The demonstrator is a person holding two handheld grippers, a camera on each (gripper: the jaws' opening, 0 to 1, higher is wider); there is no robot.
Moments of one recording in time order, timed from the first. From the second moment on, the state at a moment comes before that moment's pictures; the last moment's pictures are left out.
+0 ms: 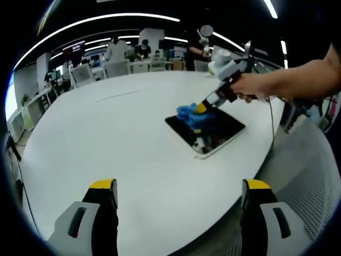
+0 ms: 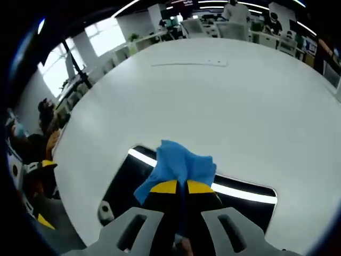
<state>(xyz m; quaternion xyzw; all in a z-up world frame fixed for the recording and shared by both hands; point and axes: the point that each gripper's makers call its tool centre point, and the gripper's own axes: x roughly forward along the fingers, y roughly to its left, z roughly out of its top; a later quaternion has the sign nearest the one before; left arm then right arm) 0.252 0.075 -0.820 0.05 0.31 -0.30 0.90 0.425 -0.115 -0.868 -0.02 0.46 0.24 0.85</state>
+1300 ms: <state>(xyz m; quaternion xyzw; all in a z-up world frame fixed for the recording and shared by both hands) 0.253 0.080 -0.819 0.05 0.31 -0.29 0.90 0.439 -0.117 -0.867 -0.01 0.44 0.24 0.86</state>
